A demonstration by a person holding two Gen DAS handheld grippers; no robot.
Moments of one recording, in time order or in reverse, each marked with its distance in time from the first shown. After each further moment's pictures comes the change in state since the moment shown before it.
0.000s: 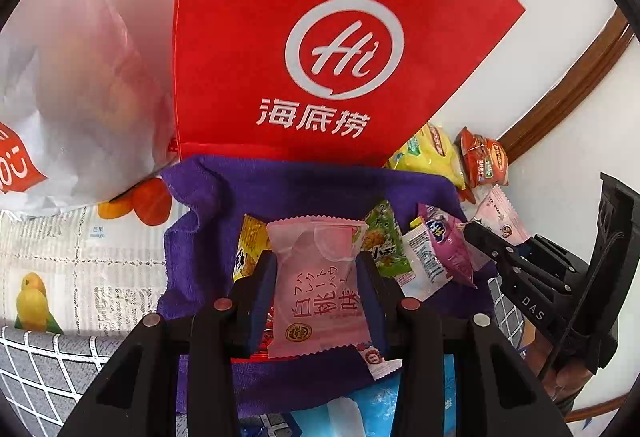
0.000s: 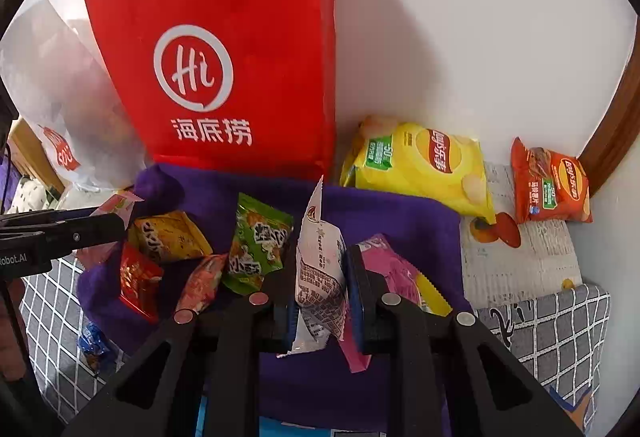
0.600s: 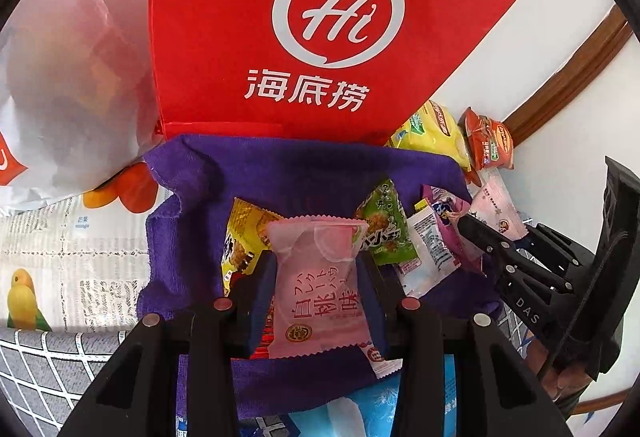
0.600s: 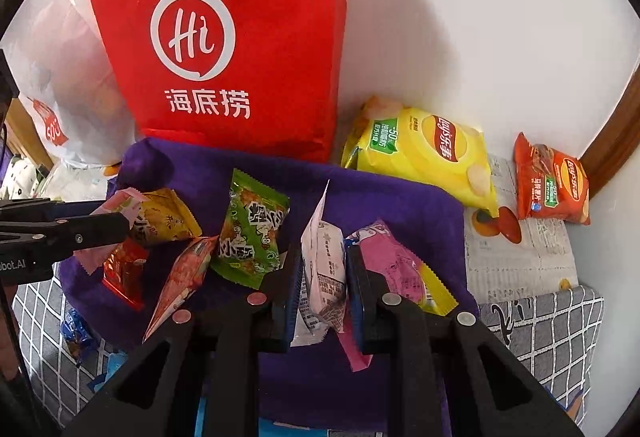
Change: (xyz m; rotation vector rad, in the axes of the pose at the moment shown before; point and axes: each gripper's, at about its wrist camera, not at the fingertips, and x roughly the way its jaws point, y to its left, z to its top) left arm 0.020 -0.006 -0.004 0.020 0.058 0.006; right arm 0.013 0.006 -0.005 -0.047 0.044 -0.034
